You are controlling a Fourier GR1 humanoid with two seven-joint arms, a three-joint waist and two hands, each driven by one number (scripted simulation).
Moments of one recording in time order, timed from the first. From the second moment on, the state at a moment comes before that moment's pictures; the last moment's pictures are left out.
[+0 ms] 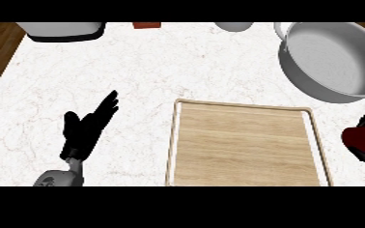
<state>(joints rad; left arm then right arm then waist) -0.06 0.17 -0.06 -1.40 0.05 -0.13 0.16 -0.21 -0.63 -0.29 -0.71 0.00 0.47 -0.67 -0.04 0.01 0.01</state>
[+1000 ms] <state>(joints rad) -0.12 0.15 -0.08 -1.35 0.03 -0.15 0.15 -0.29 -0.99 -0.39 -0.38 0.09 0.27 -0.91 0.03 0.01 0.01</state>
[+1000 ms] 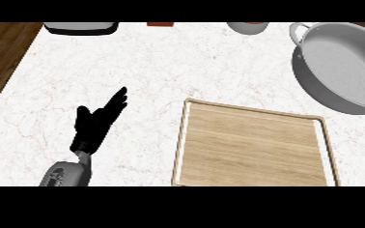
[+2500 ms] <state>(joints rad) -0.15 0.12 -0.10 -1.35 0.00 -0.16 0.16 -0.89 -0.84 0.08 -0.26 0.70 -0.06 -0.45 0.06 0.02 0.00</state>
